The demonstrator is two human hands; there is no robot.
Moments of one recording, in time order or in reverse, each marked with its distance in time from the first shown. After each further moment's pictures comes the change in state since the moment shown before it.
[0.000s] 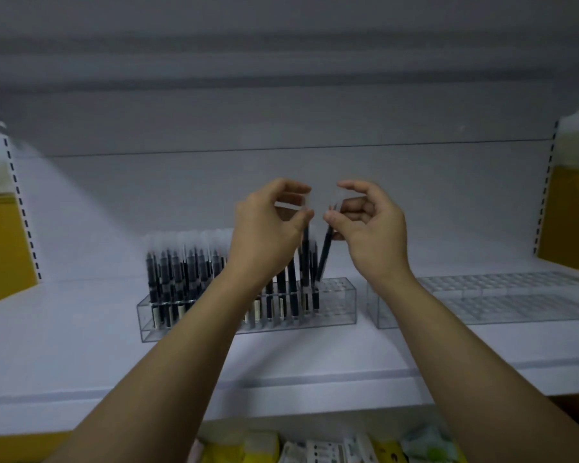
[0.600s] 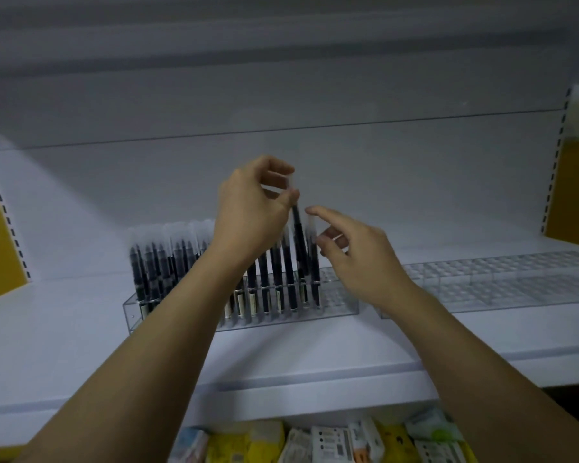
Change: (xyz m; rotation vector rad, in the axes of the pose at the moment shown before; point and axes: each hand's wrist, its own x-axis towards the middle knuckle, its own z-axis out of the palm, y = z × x) left_hand 0.018 -0.011 0.002 0.096 -0.019 -0.066; right_hand -0.018 0.035 -0.004 -0.497 -0.338 -0.109
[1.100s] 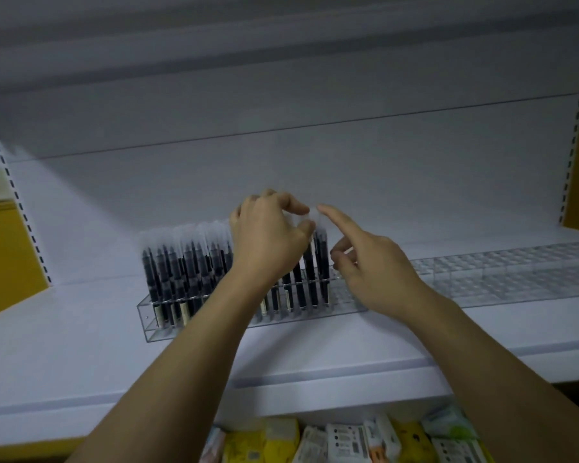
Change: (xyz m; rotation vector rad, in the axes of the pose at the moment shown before) left_hand -0.019 -0.010 0.017 0.301 -0.056 -0.061; right_hand -0.011 0.008 -0.001 -0.126 -0.120 0.019
